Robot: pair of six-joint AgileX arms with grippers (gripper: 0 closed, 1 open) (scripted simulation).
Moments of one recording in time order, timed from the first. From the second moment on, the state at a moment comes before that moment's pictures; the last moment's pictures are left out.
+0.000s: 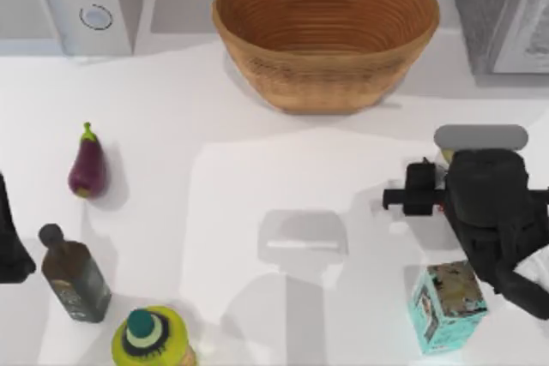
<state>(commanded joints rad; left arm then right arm) 0.00 0.00 0.00 0.00 0.00 0.00 0.53 1.88 0.51 0.81 0.48 0.30</state>
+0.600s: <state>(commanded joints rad) 0.00 0.00 0.00 0.00 0.00 0.00 0.51 1.49 0.60 0.43 0.41 0.33</state>
